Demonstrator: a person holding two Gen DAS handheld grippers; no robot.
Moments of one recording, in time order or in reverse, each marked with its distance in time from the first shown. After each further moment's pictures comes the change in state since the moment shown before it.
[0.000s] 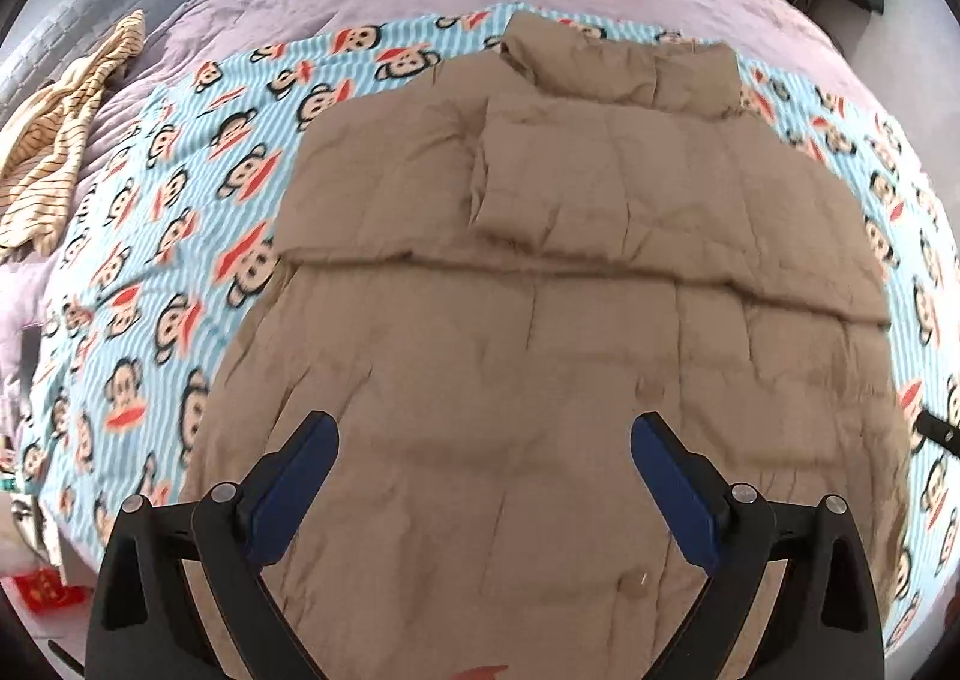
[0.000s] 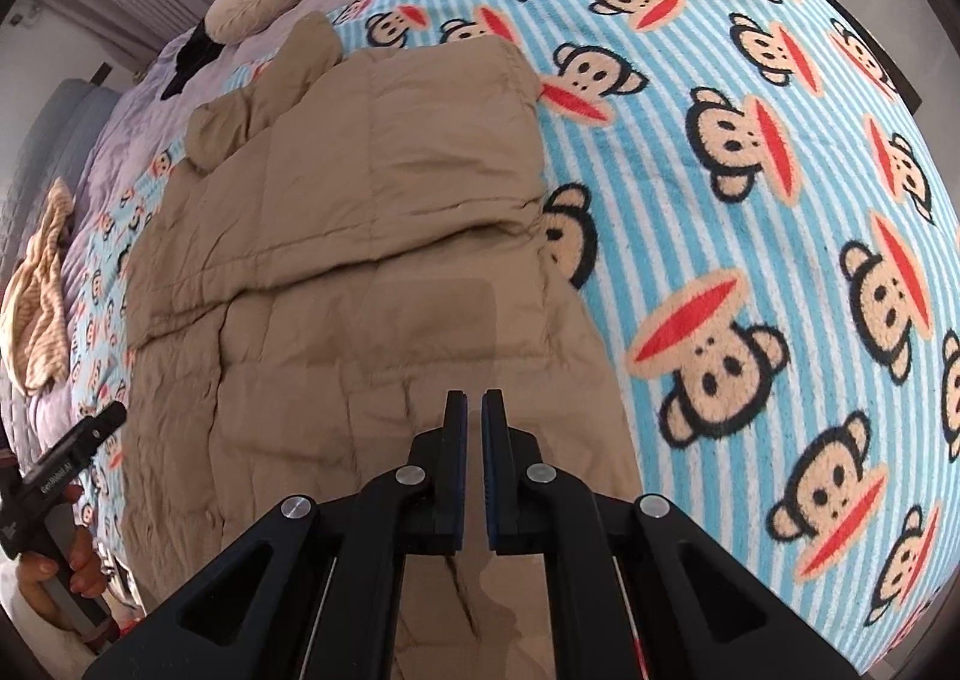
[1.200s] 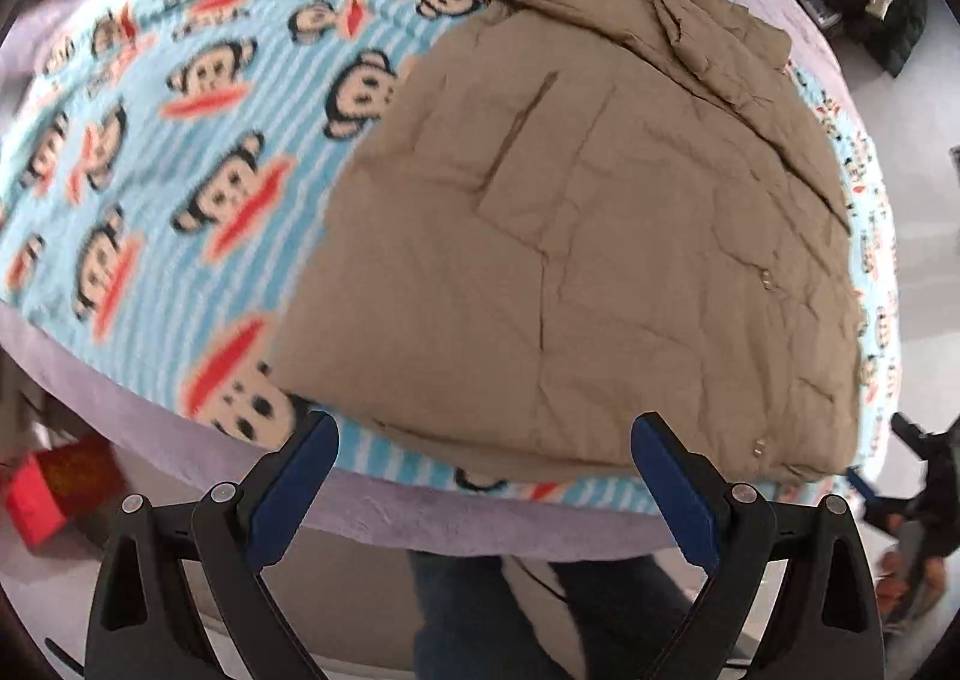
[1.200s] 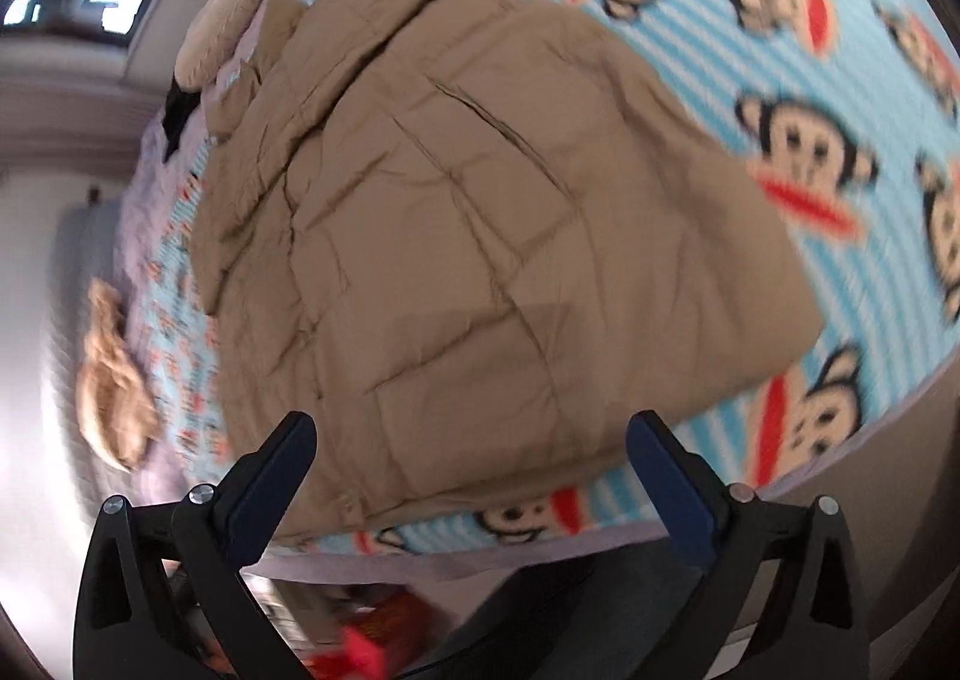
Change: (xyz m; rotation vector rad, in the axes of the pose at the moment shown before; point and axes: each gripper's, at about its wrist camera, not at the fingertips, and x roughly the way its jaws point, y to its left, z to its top) left arm -0.014 0.197 -0.168 -0.223 0.253 -0.307; right arm -0.026 0.021 -0.189 0.444 0.058 0.206
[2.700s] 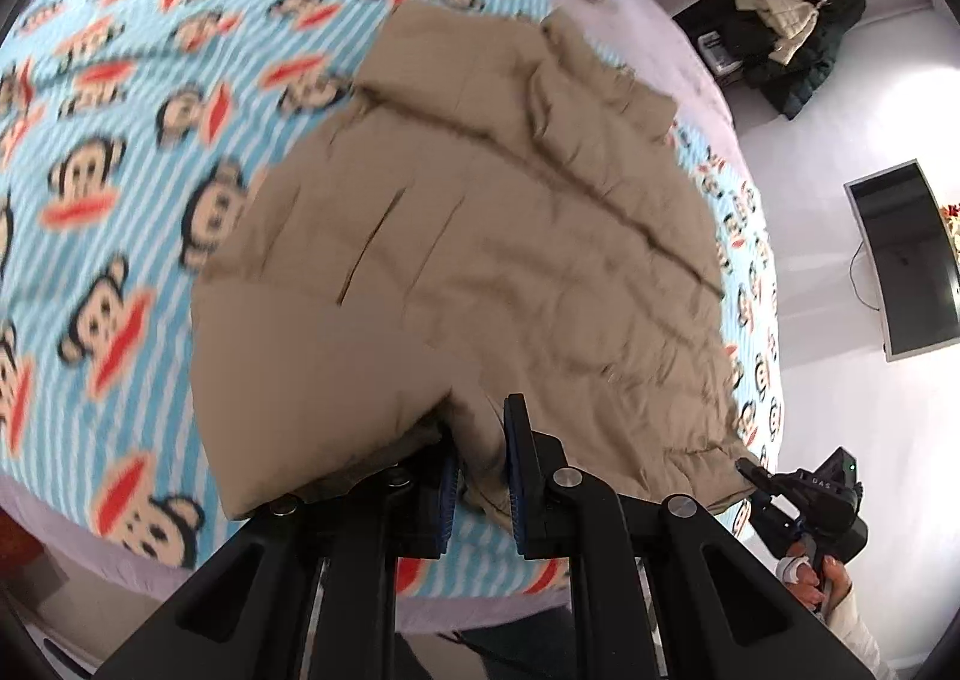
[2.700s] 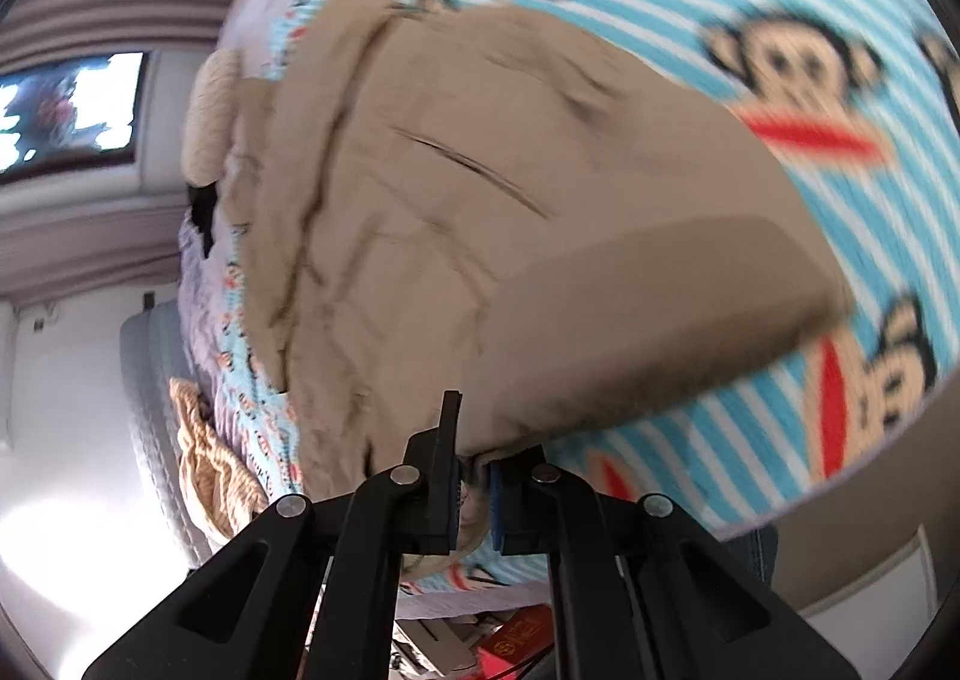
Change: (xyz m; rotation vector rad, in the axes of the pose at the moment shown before) left arm -0.030 -0.031 0.064 0.045 -0.122 -0.281; right arm 0.008 -0.020 0.031 0.197 -0.034 0.192
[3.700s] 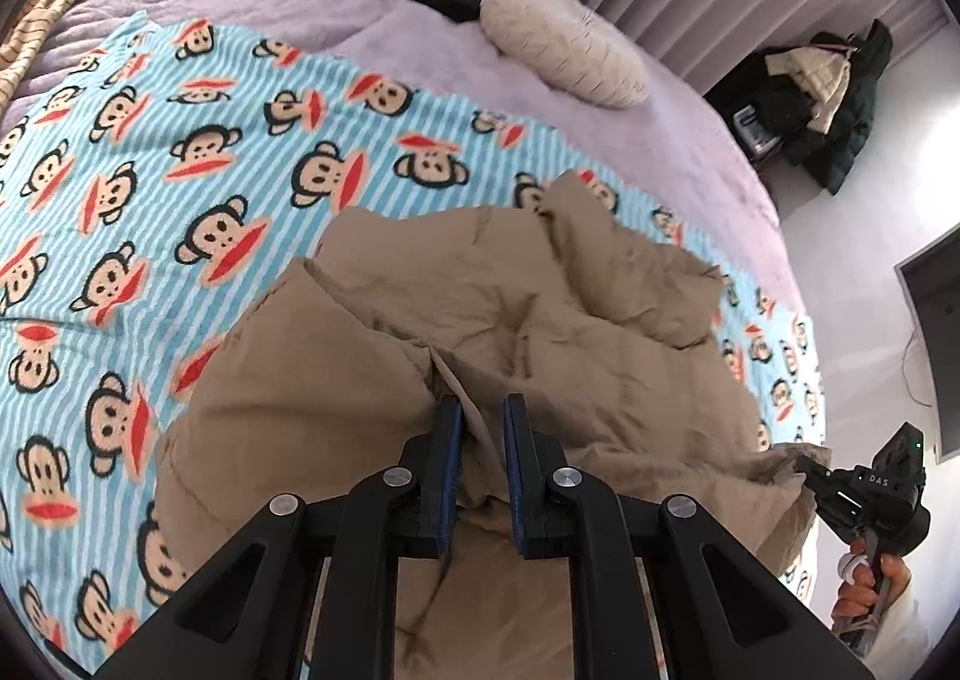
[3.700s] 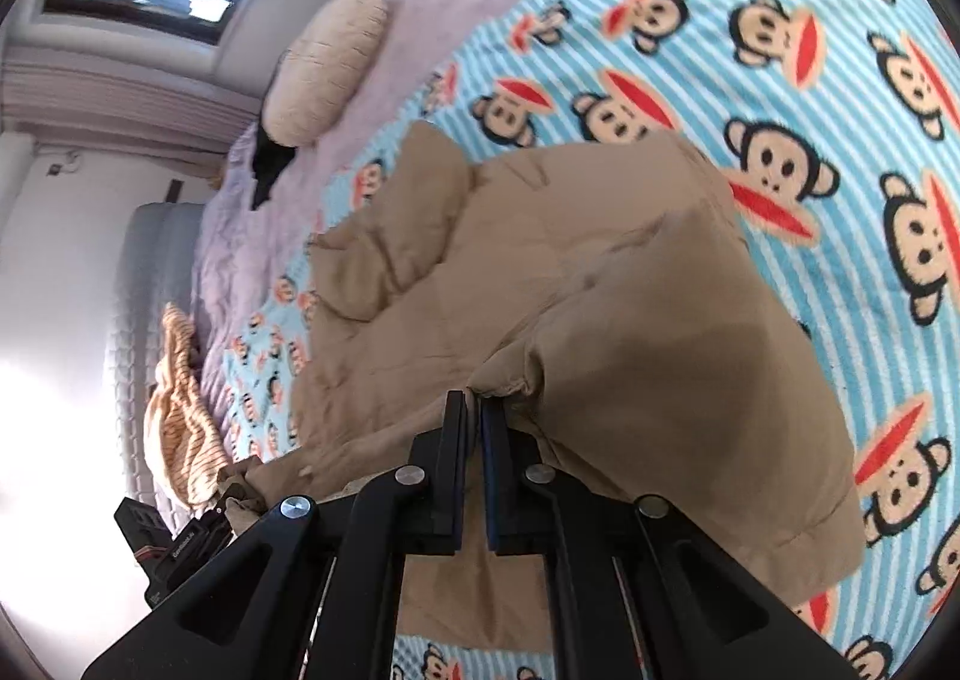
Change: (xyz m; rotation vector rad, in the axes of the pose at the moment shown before) left arm 0.069 -0.053 0.205 0.001 -0.195 0.146; right arm 0.082 0.196 0.204 -0.390 0.045 -0.036
